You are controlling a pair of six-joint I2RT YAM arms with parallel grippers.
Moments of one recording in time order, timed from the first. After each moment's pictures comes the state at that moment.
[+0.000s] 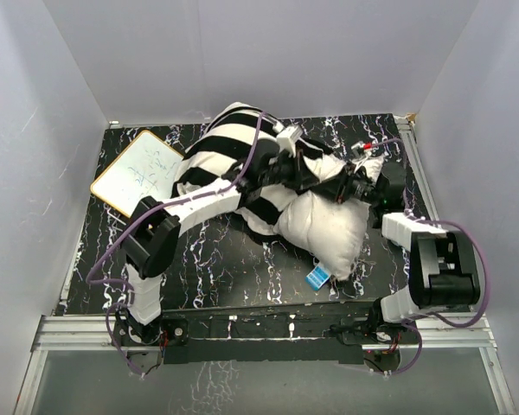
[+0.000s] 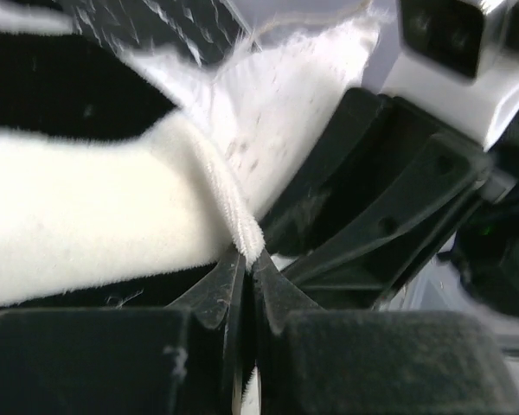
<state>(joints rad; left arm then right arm) -0.77 1.98 1.62 0.03 0.32 -0.56 0.00 1.52 0.69 0.80 -0.99 0.59</state>
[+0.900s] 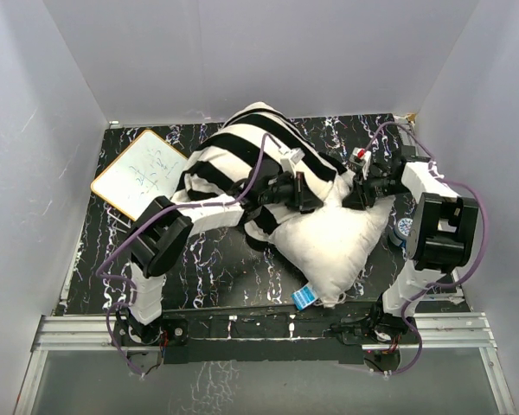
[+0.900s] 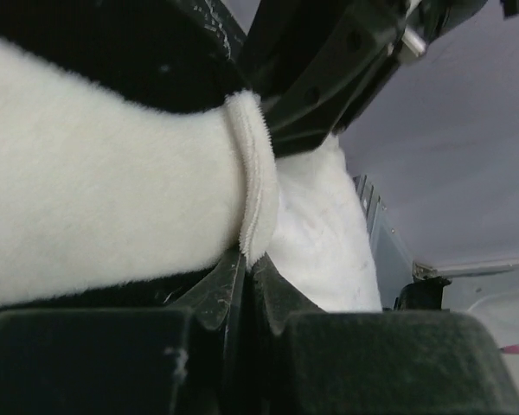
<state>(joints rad) -0.81 1.96 1.22 0.48 0.49 -0.72 -0.20 1.80 1.28 -0.93 -1.04 -1.07</state>
